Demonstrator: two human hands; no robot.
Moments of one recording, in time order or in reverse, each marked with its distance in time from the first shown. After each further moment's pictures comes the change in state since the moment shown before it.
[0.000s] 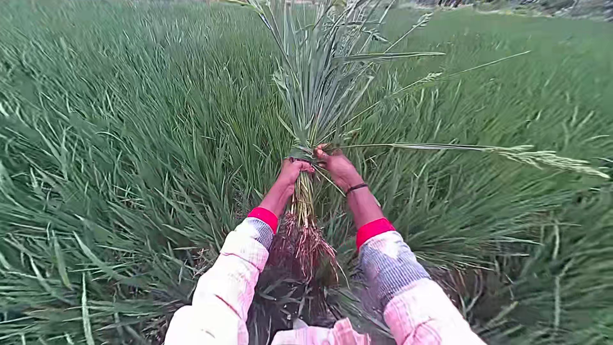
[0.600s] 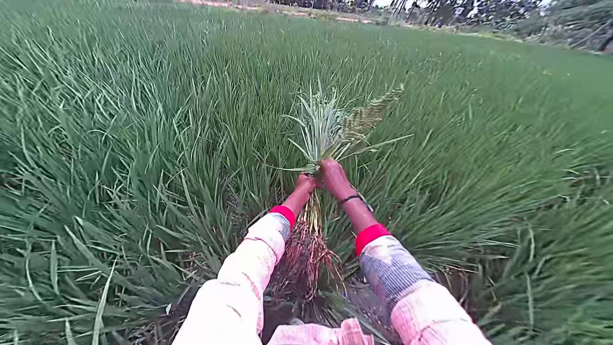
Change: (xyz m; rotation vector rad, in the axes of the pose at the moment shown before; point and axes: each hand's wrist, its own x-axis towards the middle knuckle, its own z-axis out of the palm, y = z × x) left_hand 0.016 -0.040 0.042 0.185 -0.007 -0.126; right_hand -0.015 0.006 0.001 -1.002 -0.005 -0.281
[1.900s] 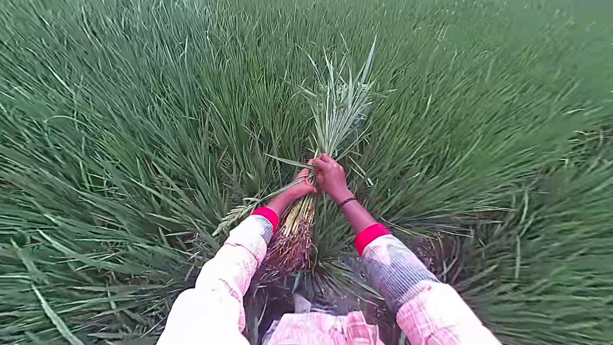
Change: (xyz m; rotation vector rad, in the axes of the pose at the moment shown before) left_hand -0.041 -0.021 -0.022 0.557 -0.417 -0.005; right_hand -0.043 0.031 0.055 0.067 0.134 -0.071
